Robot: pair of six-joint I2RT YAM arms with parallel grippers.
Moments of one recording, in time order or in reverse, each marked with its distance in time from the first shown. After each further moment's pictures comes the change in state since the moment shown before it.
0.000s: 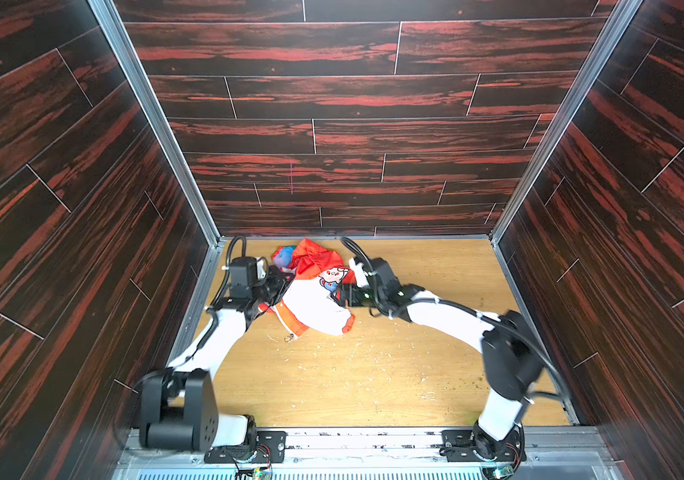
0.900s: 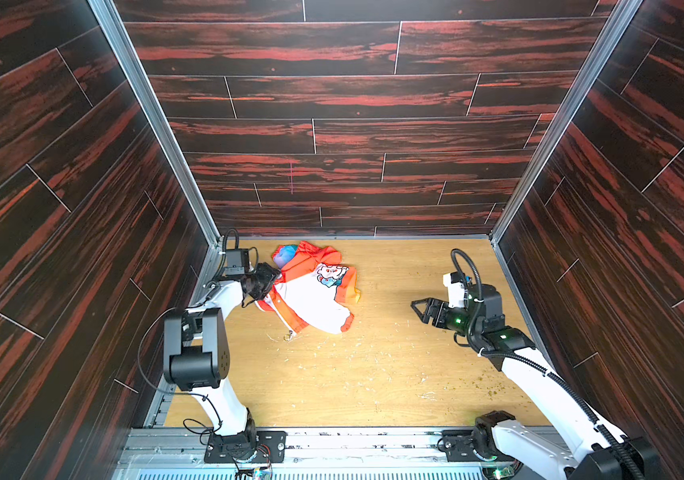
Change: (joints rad) left arm 0.130 0.478 0.304 -0.163 -0.070 0.187; right arm -0.439 -0.856 -0.689 -0.127 -0.145 -0.095
